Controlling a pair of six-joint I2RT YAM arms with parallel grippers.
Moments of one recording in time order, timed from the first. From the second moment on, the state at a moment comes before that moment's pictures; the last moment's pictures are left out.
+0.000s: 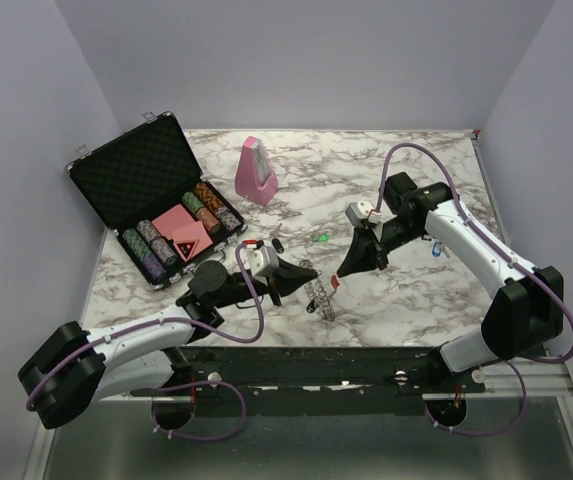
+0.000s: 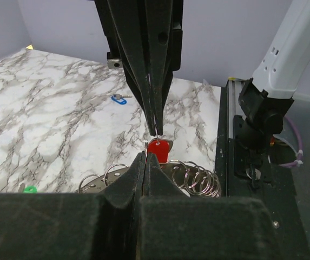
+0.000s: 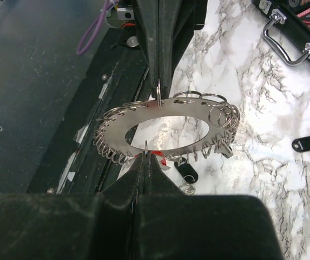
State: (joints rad) left arm -0.86 1.04 0.35 0.86 0.46 -0.16; right arm 0.39 1.49 1.25 -1.27 -1.27 -1.38
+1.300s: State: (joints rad) left arm -0.88 1.12 0.34 0.99 0.40 -0.25; right arm 0.40 1.49 1.25 -1.12 -1.34 -1.19
